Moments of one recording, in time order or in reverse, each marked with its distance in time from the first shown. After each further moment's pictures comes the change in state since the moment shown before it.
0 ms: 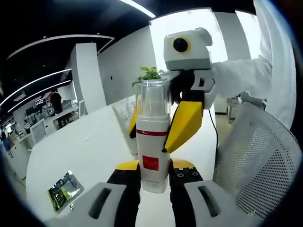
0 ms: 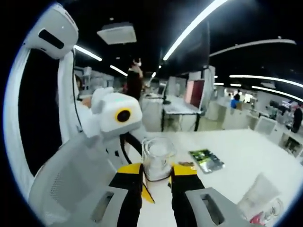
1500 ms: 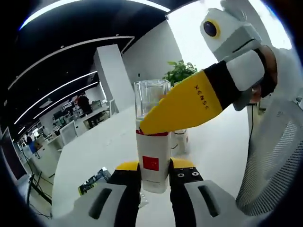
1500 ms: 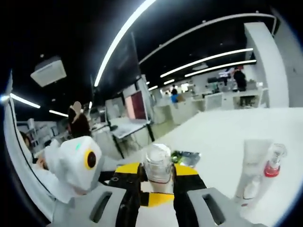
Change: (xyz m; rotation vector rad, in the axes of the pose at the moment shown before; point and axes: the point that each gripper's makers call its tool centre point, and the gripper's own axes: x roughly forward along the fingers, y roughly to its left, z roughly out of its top) left arm -0.013 0.056 -0.011 0.101 0.065 0.293; right arm 0.018 -0.031 0.022 0.439 -0.154 -0.496
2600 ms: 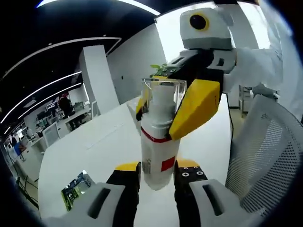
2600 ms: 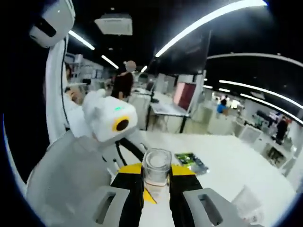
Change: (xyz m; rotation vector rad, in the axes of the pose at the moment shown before) left arm 0.002 -0.039 0.007 -0.034 -0.030 -0.187; right arm -0.033 0.026 -0.021 -0.633 0.177 0.453
